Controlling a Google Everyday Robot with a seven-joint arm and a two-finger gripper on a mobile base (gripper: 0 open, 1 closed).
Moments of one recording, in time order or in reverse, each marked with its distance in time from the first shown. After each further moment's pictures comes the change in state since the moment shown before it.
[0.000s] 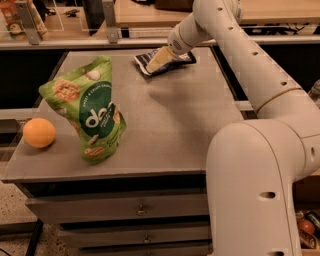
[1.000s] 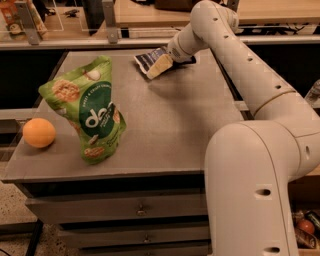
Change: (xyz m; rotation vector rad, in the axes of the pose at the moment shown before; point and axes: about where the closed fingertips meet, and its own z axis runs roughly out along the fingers) arm 0.024 0.000 0.023 -0.003 0.033 0.060
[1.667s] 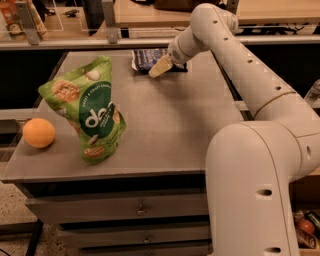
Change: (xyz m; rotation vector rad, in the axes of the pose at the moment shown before) arm 0.007 0.001 0.006 -0.001 0.005 0.008
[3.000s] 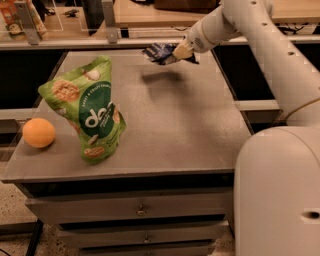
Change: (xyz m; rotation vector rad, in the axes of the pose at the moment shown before) arm -0.006 -0.003 -0.086 -0.031 -0.064 -0.105
